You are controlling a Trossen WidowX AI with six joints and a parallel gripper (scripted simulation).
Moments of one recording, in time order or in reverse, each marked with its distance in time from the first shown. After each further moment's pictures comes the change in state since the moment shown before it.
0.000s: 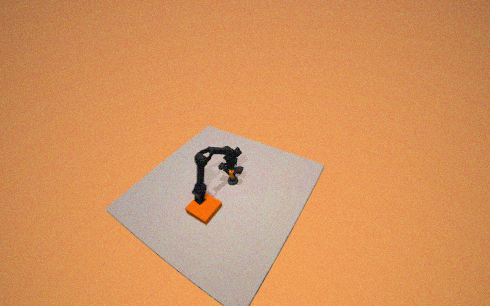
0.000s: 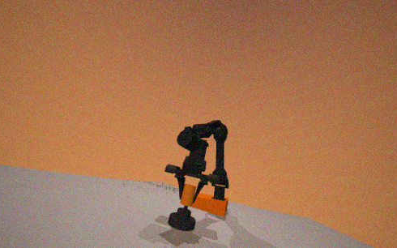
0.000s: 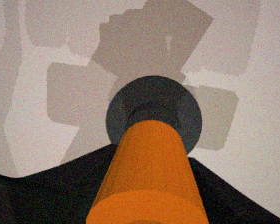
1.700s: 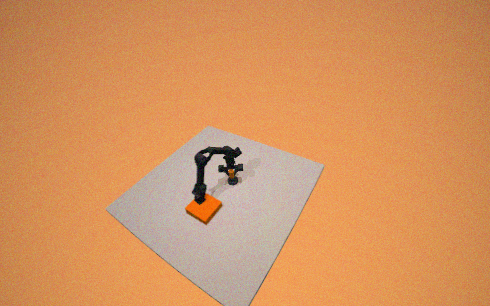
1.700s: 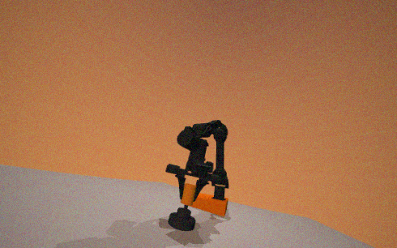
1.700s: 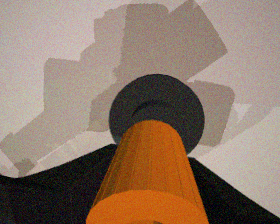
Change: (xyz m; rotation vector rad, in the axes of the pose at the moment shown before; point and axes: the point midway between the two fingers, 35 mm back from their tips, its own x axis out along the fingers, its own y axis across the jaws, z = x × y) arm -0.002 0.000 -0.002 -0.392 0.006 0.004
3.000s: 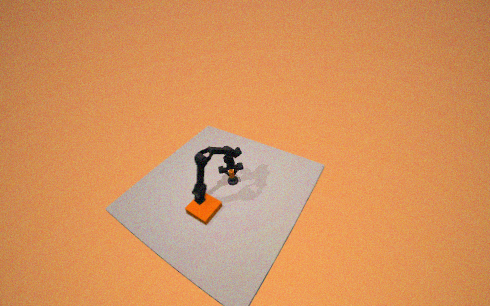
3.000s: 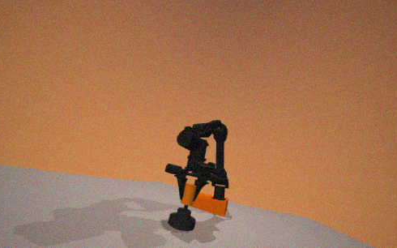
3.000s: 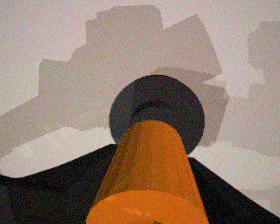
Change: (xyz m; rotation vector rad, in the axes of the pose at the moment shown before) arm 0.000 0.000 0.000 -0.178 0.000 0.001
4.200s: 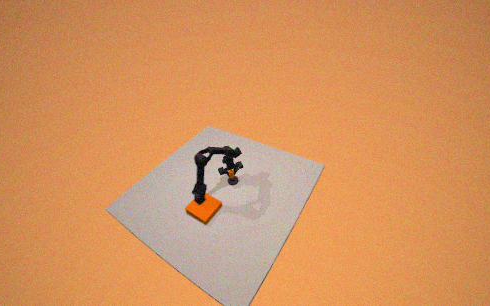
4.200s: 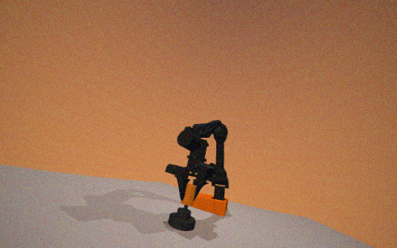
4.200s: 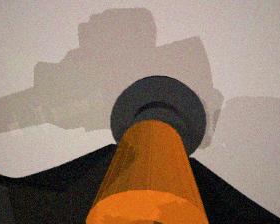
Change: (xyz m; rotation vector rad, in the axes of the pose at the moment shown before) arm 0.000 0.001 0.000 -0.184 0.000 0.000
